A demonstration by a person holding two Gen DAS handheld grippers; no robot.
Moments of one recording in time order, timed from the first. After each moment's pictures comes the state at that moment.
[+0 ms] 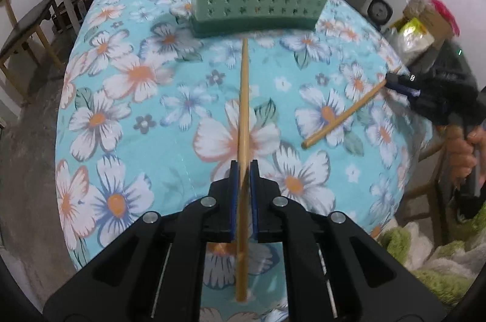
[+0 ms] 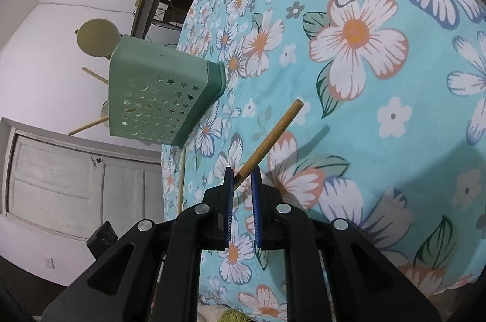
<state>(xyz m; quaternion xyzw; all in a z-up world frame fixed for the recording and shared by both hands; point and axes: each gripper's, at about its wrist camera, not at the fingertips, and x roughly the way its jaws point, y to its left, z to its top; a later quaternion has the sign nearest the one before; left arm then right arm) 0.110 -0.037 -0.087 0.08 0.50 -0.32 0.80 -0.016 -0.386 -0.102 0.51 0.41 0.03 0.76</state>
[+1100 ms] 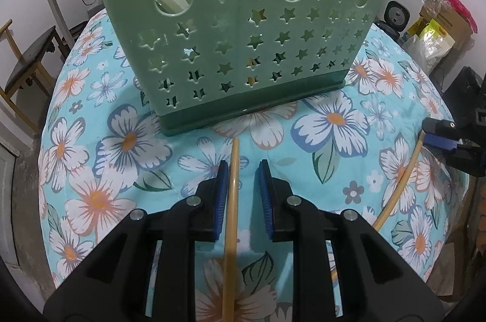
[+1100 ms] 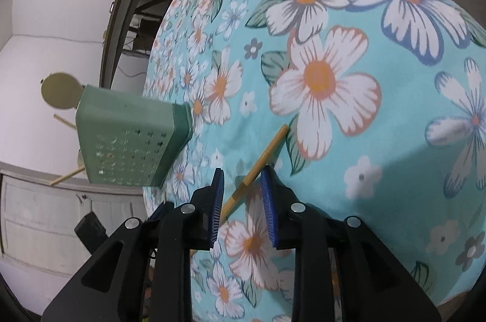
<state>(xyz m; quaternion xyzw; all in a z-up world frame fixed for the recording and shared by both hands) 0.181 -0.136 -0.101 0.13 0.47 -0.28 0.83 -0.003 -0.413 -0.109 0.54 0.39 -0.06 0.74</state>
